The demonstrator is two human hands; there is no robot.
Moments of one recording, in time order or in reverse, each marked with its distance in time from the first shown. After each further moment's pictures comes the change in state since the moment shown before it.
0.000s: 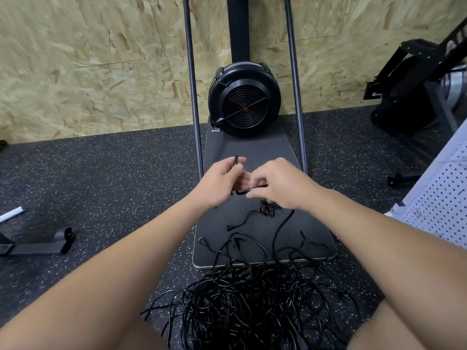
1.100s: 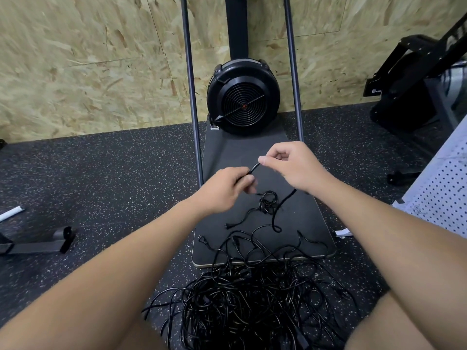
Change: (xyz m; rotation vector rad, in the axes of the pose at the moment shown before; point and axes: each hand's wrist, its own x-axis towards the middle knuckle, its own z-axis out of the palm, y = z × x) left_hand -0.001 -0.010 -0.002 0.723 -0.147 0.247; right_hand 0.006 0.036 -0.009 0.537 0.245 0.148
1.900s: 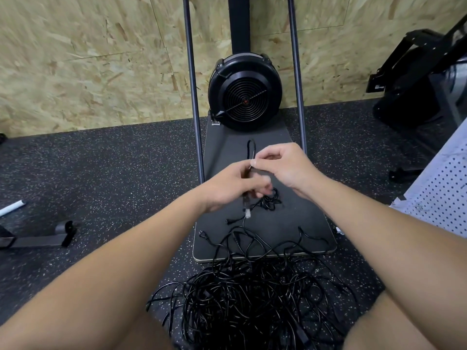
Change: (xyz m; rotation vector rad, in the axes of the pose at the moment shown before) left_hand 0.000 0.019 0.009 -0.739 -0.185 -0.187; right_hand -0.004 -0.010 0.026 0.194 0.033 0.144
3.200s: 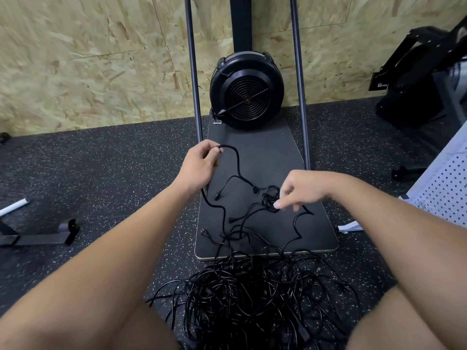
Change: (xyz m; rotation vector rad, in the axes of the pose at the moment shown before) left_hand 0.002 -0.016 -0.074 0.309 0.643 0.106; right_hand 0.002 0.033 -0.044 -0.799 -0.698 0.219
